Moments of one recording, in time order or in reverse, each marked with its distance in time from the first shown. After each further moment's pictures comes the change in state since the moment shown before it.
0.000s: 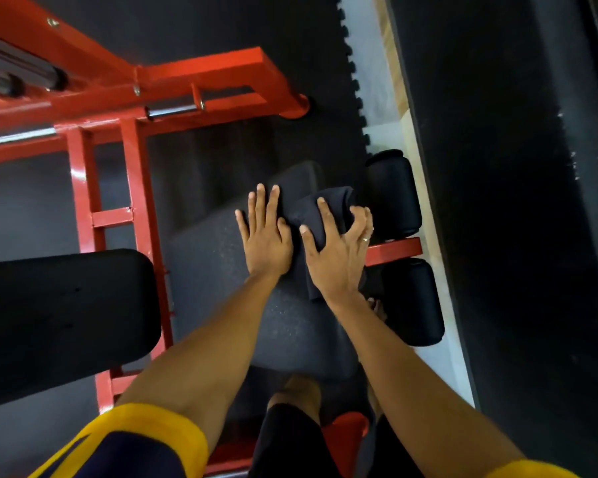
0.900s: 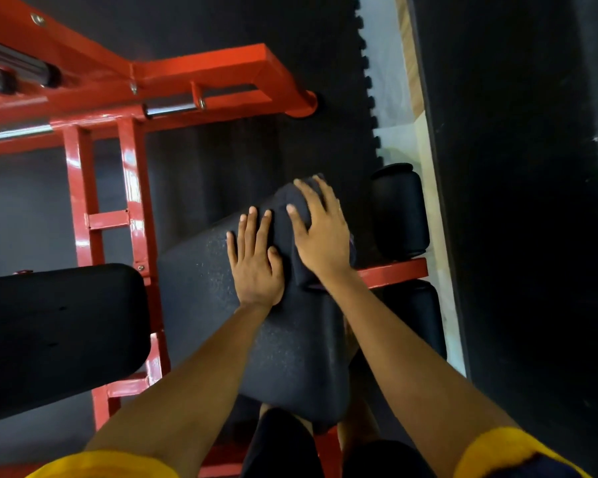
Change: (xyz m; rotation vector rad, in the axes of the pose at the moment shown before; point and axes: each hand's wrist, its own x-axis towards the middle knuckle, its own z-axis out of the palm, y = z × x) left_hand 0.004 -0.006 0.012 0.004 0.131 0.060; right_hand 0.093 -0.014 0.019 0.286 -0.270 -0.083
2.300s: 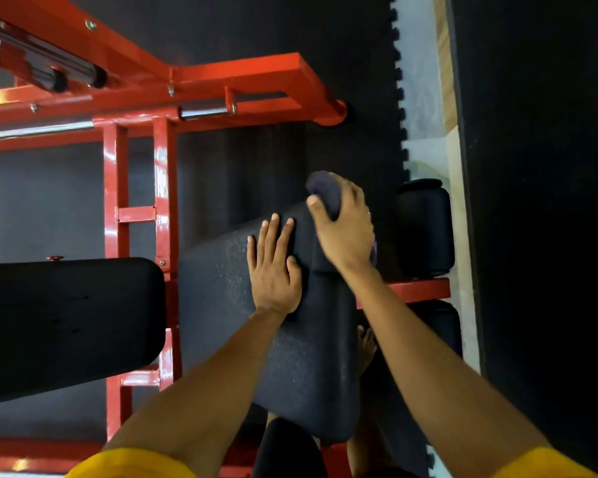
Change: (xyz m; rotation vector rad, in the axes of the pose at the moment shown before) left_hand 0.003 -0.001 0.001 -0.009 0.007 -0.007; right_hand 0.035 -0.004 0.001 0.122 -0.009 0.179
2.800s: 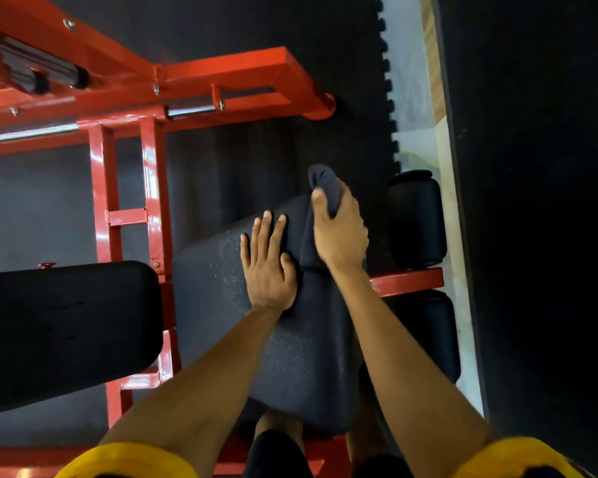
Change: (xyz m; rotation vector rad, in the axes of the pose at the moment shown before) left_hand -0.001 0.004 -0.001 -0.004 -0.003 -0.002; right_hand -0.017 -0.008 -0.009 0.023 -0.029 0.245
